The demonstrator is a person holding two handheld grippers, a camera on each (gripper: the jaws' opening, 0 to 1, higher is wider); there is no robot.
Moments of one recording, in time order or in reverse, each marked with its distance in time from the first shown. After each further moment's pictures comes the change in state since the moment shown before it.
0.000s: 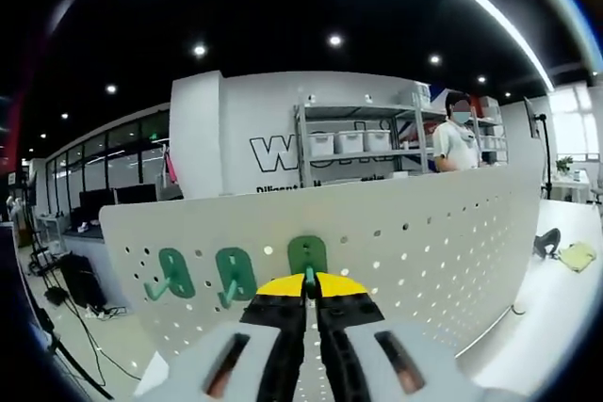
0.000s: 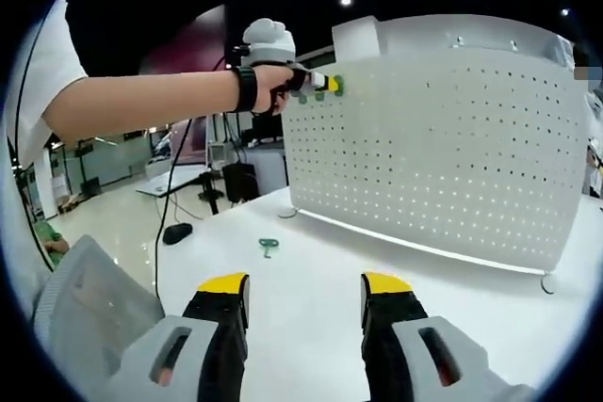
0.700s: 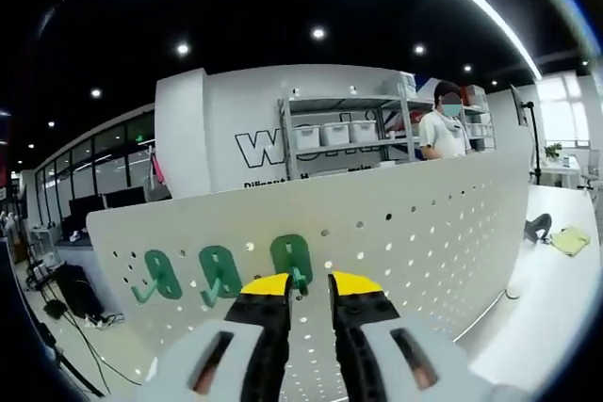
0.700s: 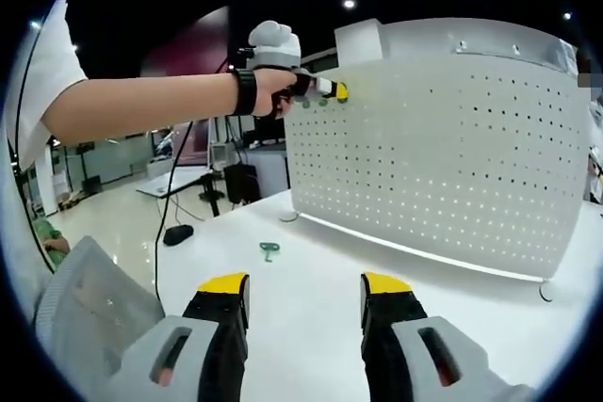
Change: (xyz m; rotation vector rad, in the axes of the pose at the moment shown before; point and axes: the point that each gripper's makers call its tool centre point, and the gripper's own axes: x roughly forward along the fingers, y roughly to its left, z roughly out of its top) left arm -0.005 -0.013 -0.006 0.047 0.042 -0.080; right arm -0.001 0.002 0.009 -0.015 -0.004 0.004
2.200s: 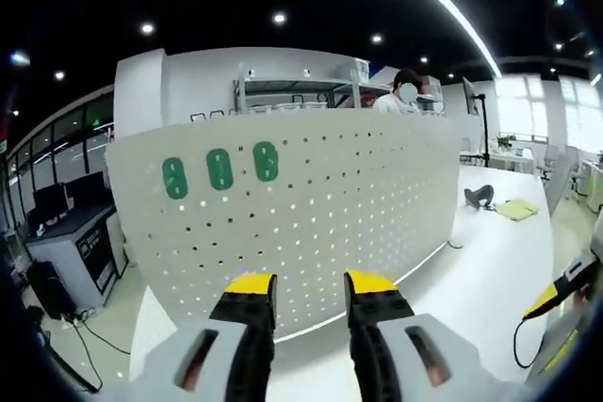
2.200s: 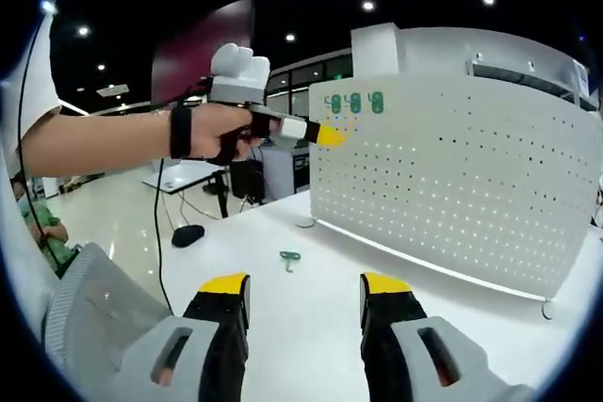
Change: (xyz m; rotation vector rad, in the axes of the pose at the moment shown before) left arm -0.104 0.000 -0.080 0.008 0.095 -0.229; right arm 0.023 0.050 0.018 -0.063 0.016 0.010
